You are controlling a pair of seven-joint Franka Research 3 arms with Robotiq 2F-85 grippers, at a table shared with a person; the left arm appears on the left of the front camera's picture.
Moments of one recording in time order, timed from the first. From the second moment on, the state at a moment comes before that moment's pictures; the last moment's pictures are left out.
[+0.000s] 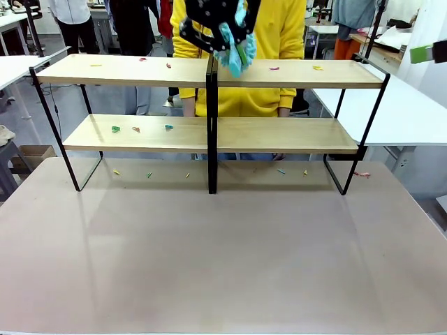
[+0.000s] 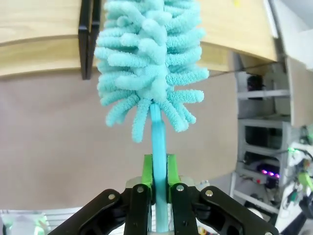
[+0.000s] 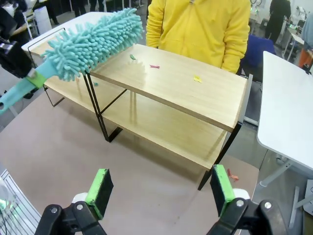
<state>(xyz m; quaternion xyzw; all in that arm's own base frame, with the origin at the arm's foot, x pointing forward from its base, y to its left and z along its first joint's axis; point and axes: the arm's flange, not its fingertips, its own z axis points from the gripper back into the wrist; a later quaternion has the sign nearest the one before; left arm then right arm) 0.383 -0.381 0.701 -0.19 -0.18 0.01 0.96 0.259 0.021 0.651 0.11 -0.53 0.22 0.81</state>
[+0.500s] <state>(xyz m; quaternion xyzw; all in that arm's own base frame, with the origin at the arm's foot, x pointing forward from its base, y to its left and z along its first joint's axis) 0.431 -0.411 0.684 -0.14 -0.12 0.03 0.98 0.259 0.021 0.651 0.11 -0.53 0.22 0.81</state>
